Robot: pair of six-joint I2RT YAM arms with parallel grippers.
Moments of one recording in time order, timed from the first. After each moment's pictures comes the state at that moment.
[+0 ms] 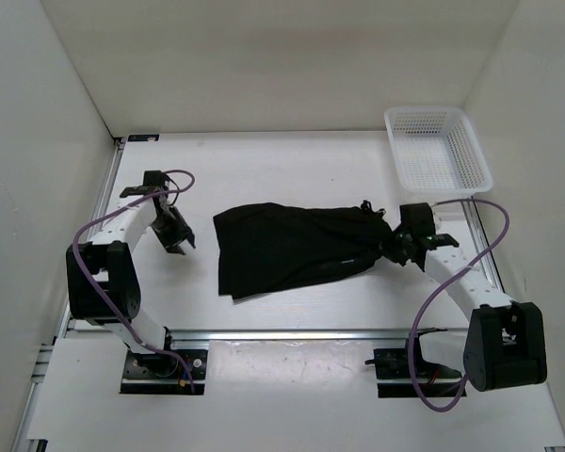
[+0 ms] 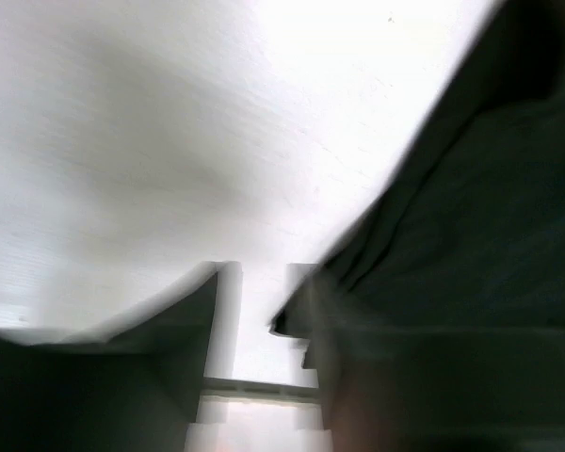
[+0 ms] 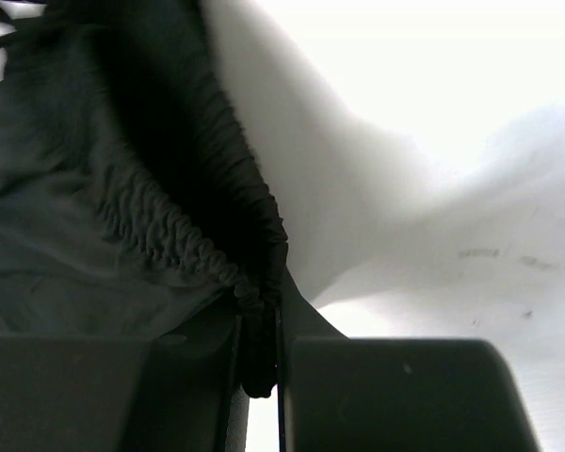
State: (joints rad) left arm 0.02 1.59 1.12 -0.88 0.08 -0.55; right arm 0.17 1.20 0.65 -0.42 0.03 0.88
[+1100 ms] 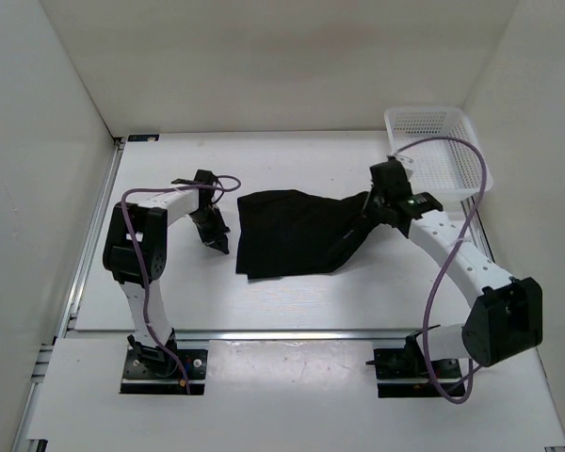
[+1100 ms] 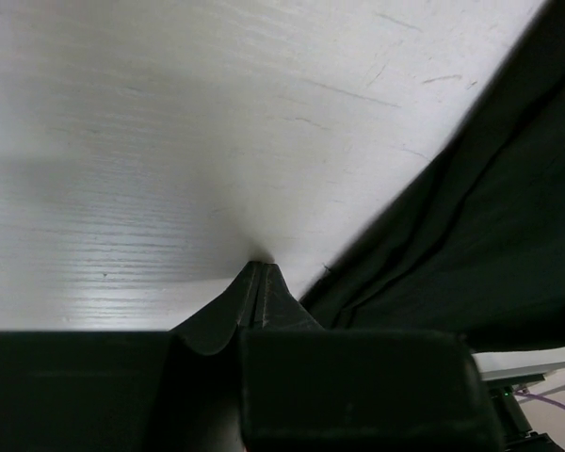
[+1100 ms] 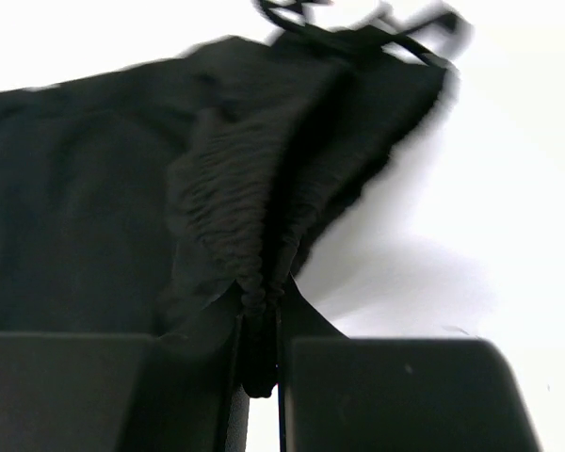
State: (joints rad) left arm -0.22 1.93 1.26 -0.79 0.18 -0.59; right arm 0.35 1.33 1.05 -0.58 0.26 0.59
